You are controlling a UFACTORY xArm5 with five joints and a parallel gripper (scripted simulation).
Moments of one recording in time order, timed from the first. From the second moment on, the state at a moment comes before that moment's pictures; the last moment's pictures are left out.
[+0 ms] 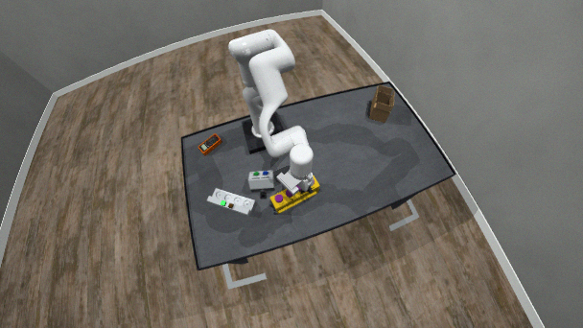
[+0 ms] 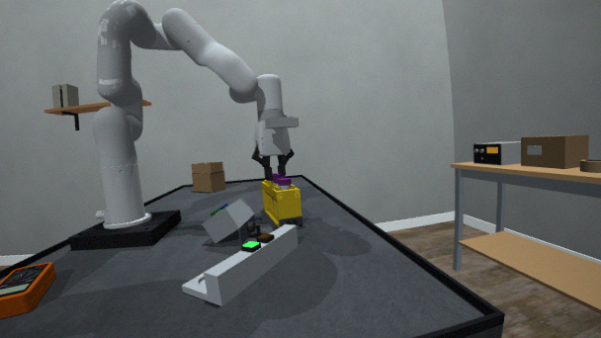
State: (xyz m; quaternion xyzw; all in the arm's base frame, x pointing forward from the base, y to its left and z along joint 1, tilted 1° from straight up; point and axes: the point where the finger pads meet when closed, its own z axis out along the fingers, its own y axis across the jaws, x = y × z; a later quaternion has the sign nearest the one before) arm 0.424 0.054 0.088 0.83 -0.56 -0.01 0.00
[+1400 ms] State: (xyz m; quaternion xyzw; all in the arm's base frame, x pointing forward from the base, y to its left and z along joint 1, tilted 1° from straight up) arm 0.424 0.054 0.088 0.67 -0.74 0.00 0.01
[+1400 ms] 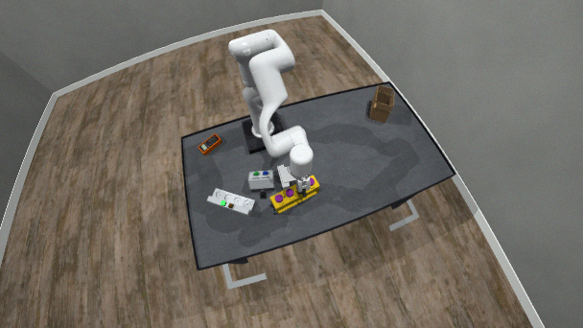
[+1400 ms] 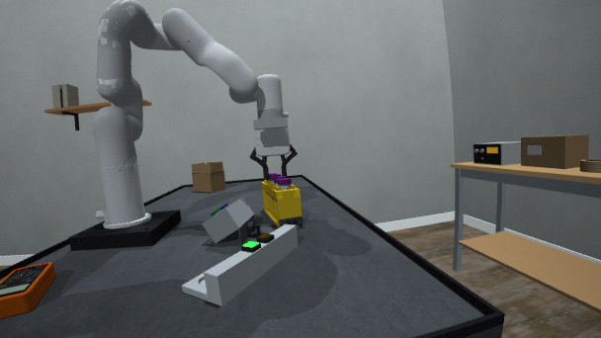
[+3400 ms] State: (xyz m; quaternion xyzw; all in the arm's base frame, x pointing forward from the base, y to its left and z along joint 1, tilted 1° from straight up) arm 0.424 0.054 0.089 0.85 -0.53 -0.01 0.00
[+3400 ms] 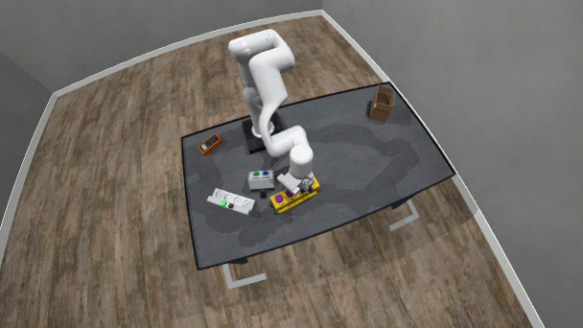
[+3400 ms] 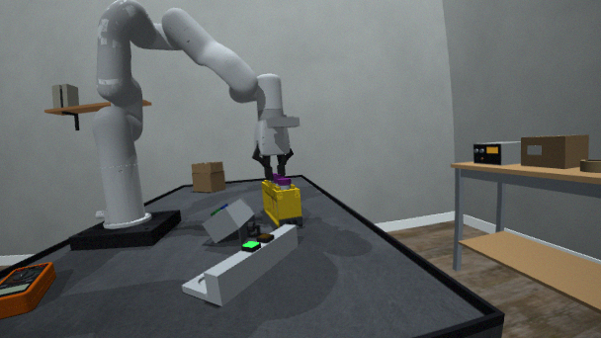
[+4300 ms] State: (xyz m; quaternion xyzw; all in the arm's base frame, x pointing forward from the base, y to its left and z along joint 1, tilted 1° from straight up) arm 0.424 0.054 0.088 0.46 -0.89 0.00 0.01
